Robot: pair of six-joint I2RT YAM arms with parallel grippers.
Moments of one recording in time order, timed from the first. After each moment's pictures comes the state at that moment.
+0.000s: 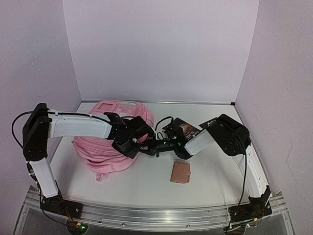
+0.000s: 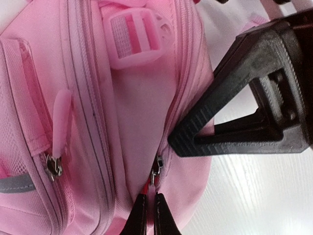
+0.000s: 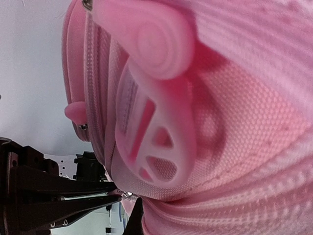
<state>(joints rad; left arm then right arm) -0.98 1.82 1.32 -0.80 -0.35 -0.41 0.77 2.42 1.34 0.84 -0.83 1.09</state>
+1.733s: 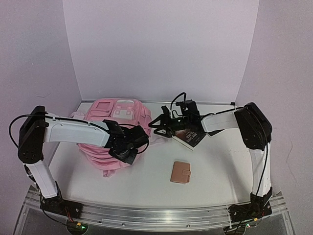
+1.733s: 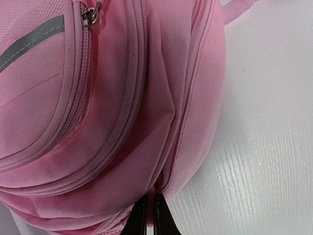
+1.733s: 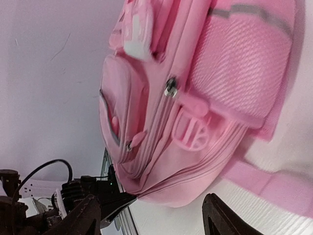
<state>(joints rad) -1.05 1.77 1.22 -0.80 -0.45 -0.61 0.62 2.16 1.41 0.28 -0.82 0.86</state>
